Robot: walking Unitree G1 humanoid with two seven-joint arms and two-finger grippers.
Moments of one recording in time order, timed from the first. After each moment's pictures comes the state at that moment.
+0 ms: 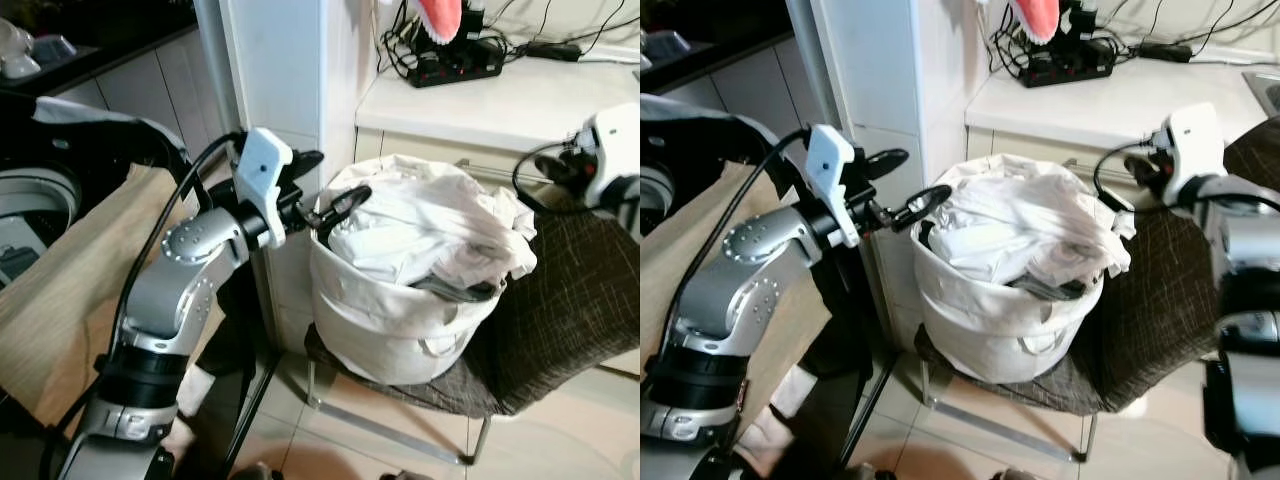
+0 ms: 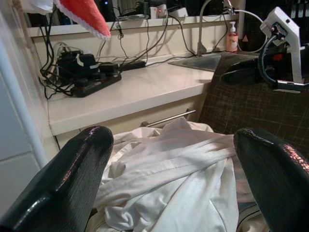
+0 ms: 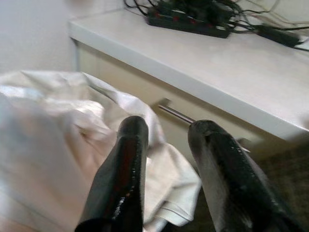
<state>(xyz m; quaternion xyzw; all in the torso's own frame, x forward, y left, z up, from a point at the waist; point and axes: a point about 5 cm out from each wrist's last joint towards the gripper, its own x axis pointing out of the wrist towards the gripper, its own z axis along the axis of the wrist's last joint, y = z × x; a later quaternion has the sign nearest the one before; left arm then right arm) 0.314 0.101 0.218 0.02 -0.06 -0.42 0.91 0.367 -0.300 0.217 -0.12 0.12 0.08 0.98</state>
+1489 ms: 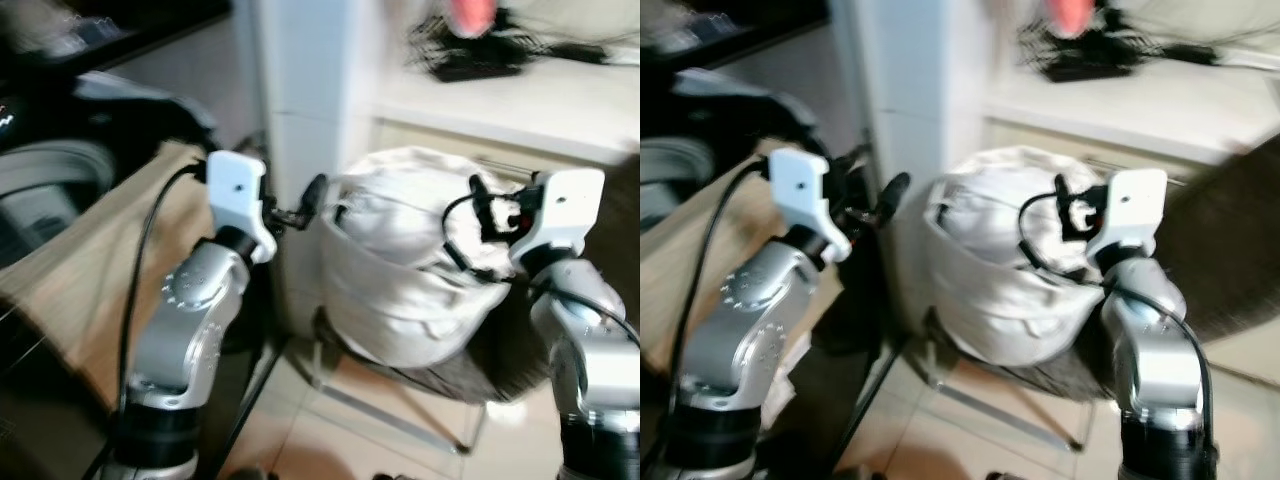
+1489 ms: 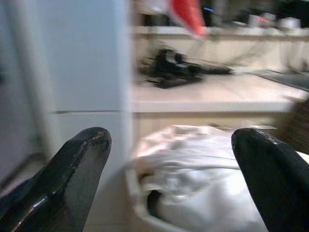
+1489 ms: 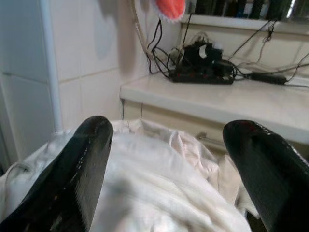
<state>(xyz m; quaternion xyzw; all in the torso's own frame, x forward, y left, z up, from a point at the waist) 0.295 0.106 0.200 -0.01 -0.06 -0.21 0.98 0.283 -0.185 0.189 -0.06 -0.04 0.03 1.00</state>
